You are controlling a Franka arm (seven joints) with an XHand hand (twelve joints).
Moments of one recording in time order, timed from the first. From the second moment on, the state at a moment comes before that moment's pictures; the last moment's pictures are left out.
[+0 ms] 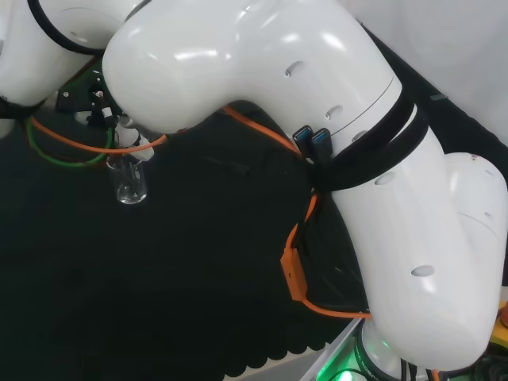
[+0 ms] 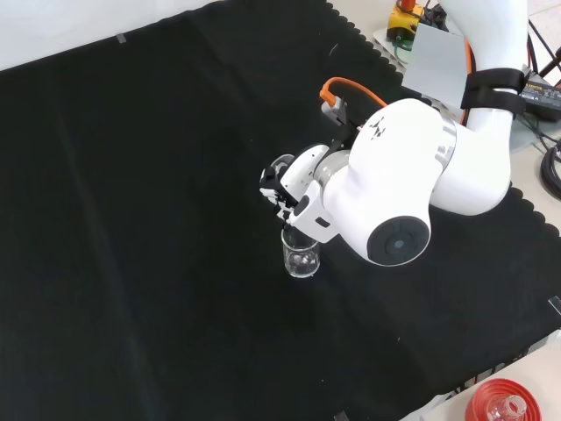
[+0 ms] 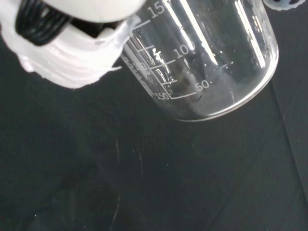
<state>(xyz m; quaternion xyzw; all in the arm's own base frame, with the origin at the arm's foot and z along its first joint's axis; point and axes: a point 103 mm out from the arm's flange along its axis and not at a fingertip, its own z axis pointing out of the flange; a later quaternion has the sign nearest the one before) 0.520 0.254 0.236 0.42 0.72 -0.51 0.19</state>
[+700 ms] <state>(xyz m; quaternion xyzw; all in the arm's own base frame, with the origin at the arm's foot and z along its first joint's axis) 0.531 0.230 0.250 0.45 0.75 -0.45 0.16</state>
